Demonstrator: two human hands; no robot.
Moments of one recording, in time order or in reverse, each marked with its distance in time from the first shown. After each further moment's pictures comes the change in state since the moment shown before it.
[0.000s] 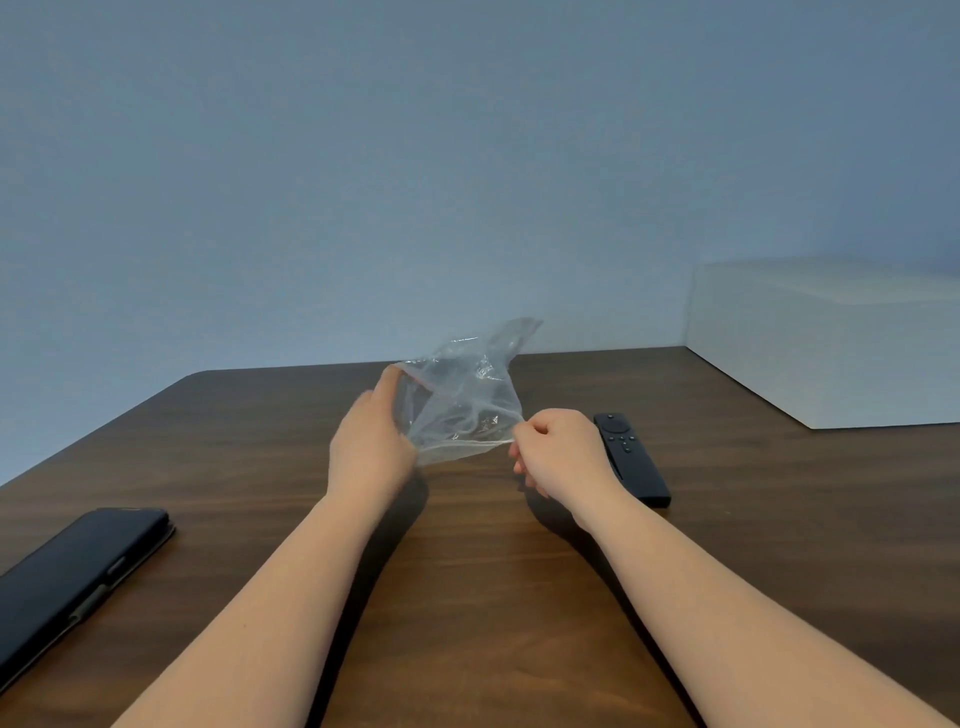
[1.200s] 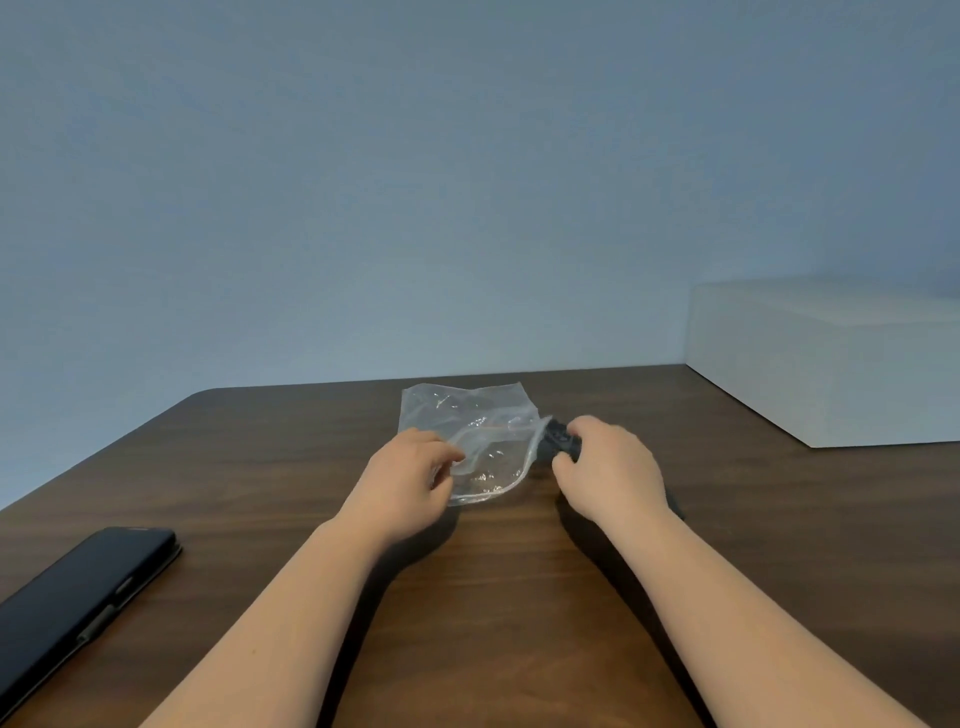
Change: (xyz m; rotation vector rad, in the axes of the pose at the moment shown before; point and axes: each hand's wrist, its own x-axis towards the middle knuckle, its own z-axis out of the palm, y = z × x) left_hand -0.008 -0.004 0.006 0.091 -0.214 0.417; right_hand -0.004 0.005 -0.028 -0.608 0.167 -0.058
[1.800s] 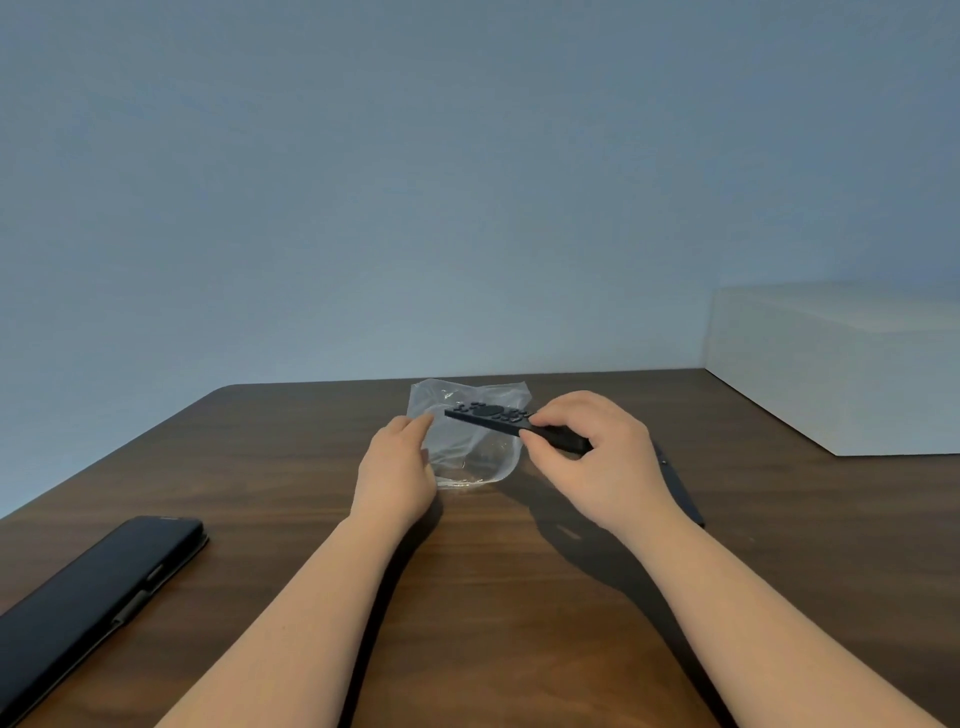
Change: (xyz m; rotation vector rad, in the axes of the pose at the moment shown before) left_hand 0.003 -0.019 0.005 -0.024 0.143 -0.323; right_hand -0.015 -0.018 -0.008 0.461 0.213 -0.461
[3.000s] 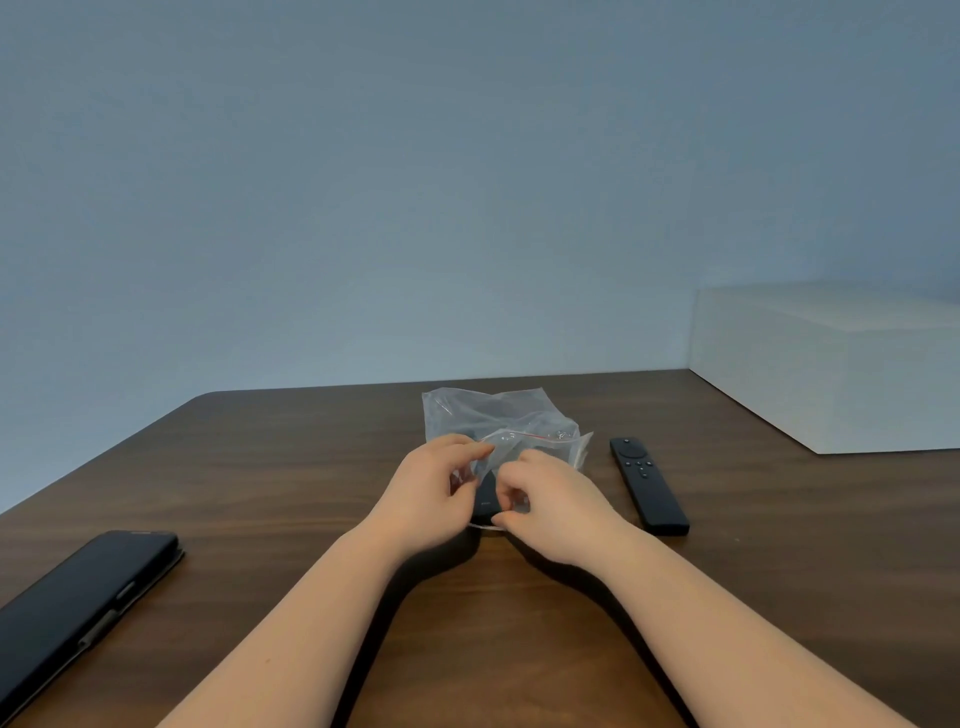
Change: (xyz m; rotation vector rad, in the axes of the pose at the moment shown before) left_hand -0.013 0.031 0.003 -0.235 -0.193 0.320; right_hand -0.004 0.016 0.028 -0.279 -0.548 0.045
